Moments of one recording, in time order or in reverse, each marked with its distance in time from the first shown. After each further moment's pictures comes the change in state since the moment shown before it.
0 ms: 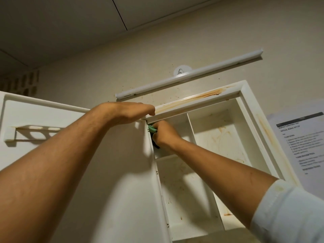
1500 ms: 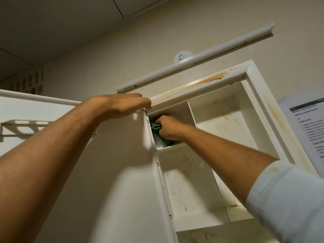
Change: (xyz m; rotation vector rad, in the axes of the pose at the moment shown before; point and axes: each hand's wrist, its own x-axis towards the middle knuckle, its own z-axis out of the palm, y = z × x) left_hand 0.019 -0.011 0.006 0.157 0.070 0.029; right_hand 0.014 0.029 -0.011 -0.226 -0.241 -0.107
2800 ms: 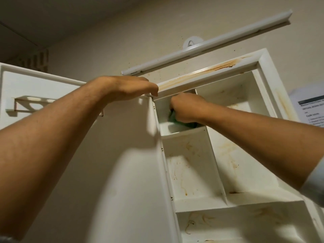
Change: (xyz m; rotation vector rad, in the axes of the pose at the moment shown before) left_hand -0.035 0.018 0.001 -0.153 0.067 -0.142; right_hand -0.038 -0.009 -0.039 -0.492 0.070 -0.125
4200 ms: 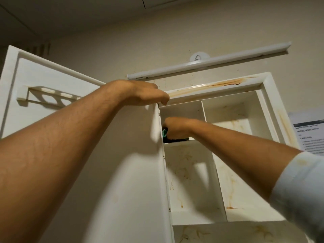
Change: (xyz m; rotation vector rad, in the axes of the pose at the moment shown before) left_hand 0.034 -0.016 -0.005 0.184 -0.047 0.131; right_hand 0.040 -0.023 0.031 0.044 -0.315 -0.010
